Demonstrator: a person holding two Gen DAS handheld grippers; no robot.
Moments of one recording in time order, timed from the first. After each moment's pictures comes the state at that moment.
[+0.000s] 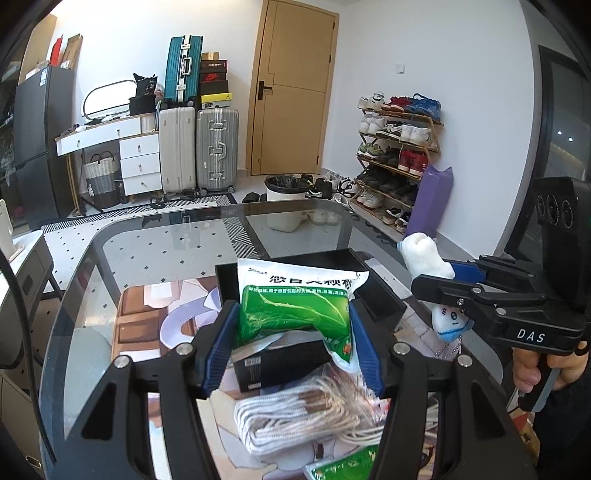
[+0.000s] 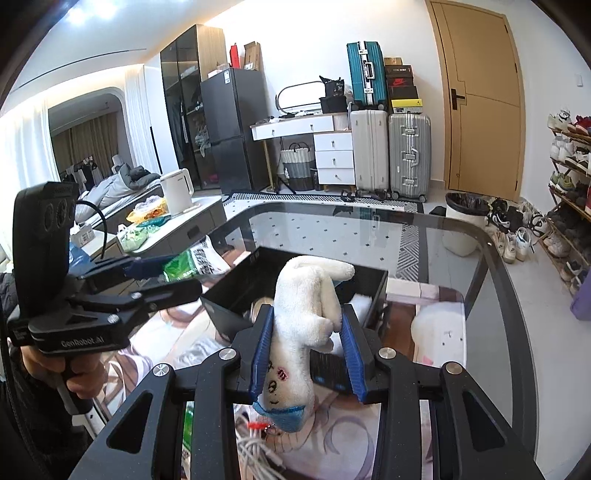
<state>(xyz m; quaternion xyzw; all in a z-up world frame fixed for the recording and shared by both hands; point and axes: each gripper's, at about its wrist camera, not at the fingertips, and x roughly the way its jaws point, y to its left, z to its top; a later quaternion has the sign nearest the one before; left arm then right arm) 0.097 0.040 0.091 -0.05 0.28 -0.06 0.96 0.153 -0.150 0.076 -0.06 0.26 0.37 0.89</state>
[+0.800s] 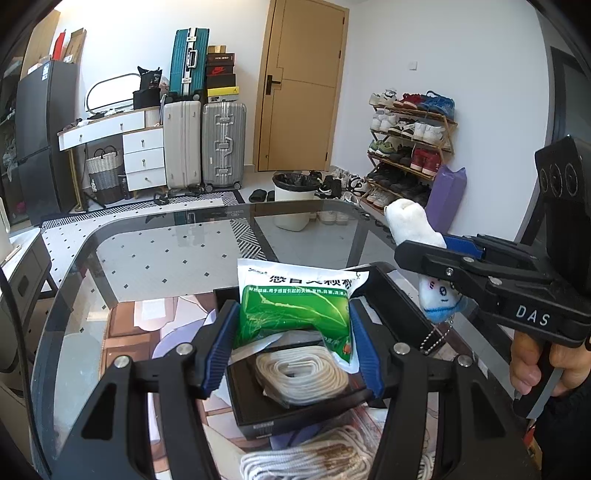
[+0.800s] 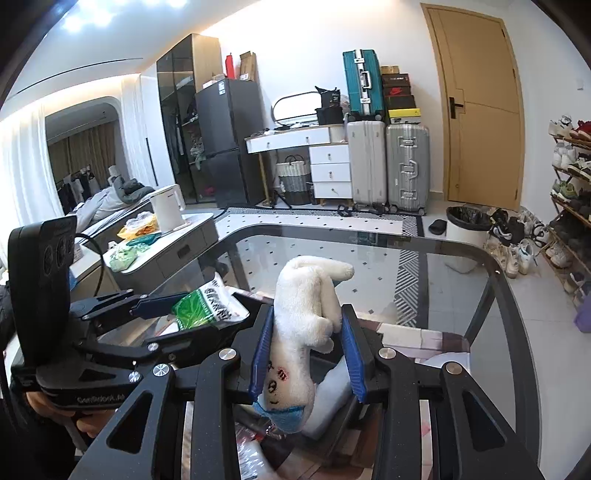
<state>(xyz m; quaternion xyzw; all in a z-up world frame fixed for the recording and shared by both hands) 0.152 0.046 0.072 -0.05 0.29 -0.05 0.95 0.220 -0.119 0.085 -0.05 0.25 0.36 0.90</state>
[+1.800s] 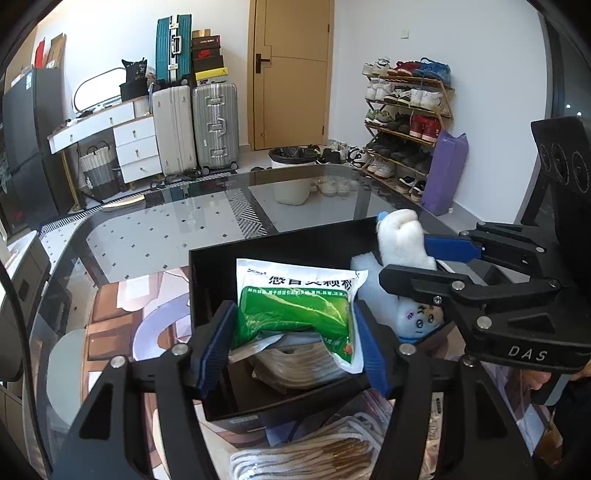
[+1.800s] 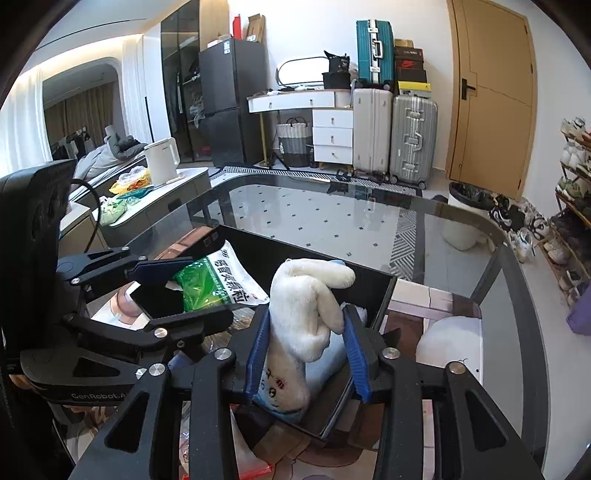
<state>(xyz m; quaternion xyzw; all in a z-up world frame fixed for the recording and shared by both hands) 0.161 0.026 0.042 -0.01 0.33 -0.06 0.94 0.228 -0.102 0.031 -0.11 0.29 0.35 0.88</state>
